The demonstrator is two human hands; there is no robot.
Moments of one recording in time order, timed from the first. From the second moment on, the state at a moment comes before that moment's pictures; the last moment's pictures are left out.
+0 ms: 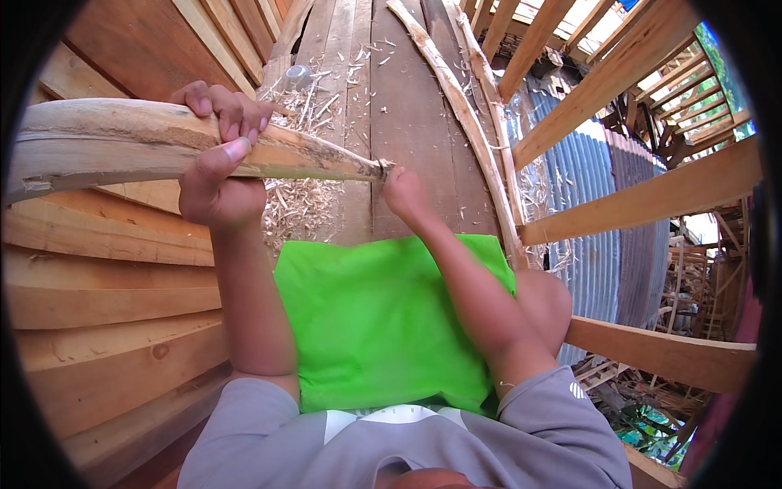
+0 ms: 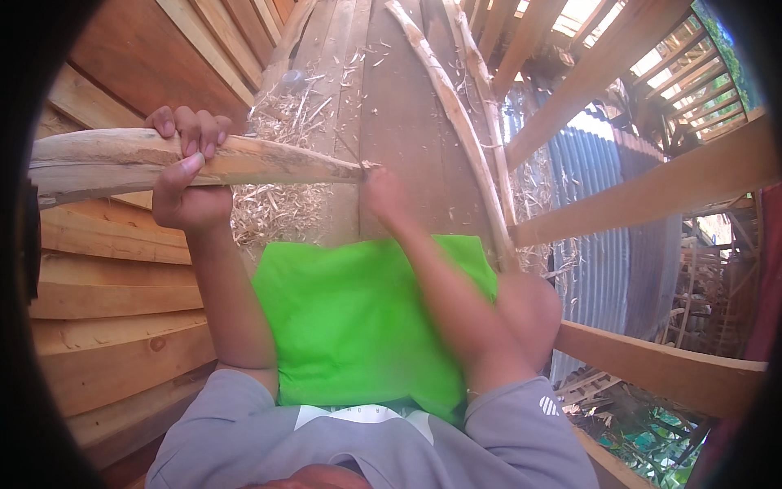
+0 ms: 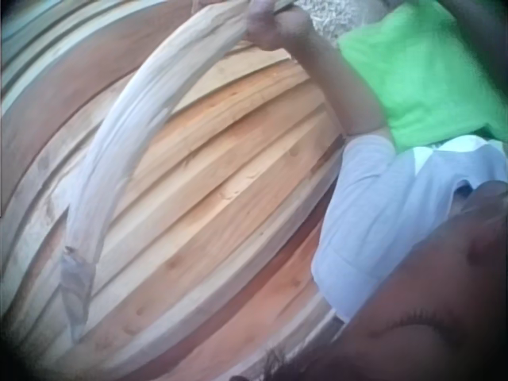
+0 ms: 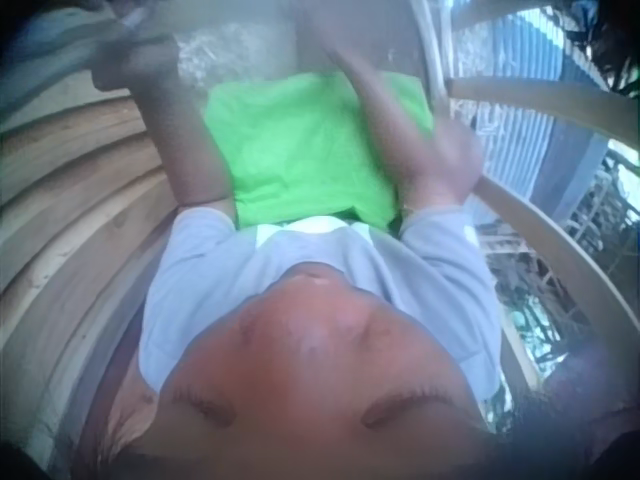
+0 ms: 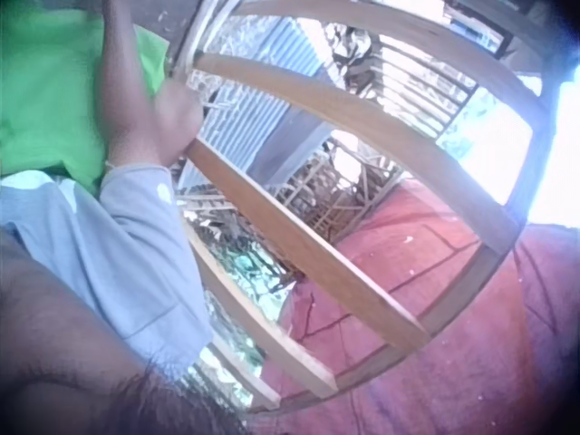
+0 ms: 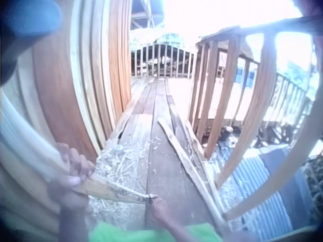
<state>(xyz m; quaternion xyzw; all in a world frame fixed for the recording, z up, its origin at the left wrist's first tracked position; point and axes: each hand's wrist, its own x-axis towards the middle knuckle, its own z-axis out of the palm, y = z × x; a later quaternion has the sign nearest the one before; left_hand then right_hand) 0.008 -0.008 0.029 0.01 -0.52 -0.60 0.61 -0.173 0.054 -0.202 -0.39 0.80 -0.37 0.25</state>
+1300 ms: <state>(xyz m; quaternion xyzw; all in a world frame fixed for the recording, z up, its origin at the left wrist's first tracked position) 0.016 -0.017 0.029 0.15 -0.56 -0.46 0.67 -0.170 0.068 -0.179 -0.19 0.59 -0.40 0.67</state>
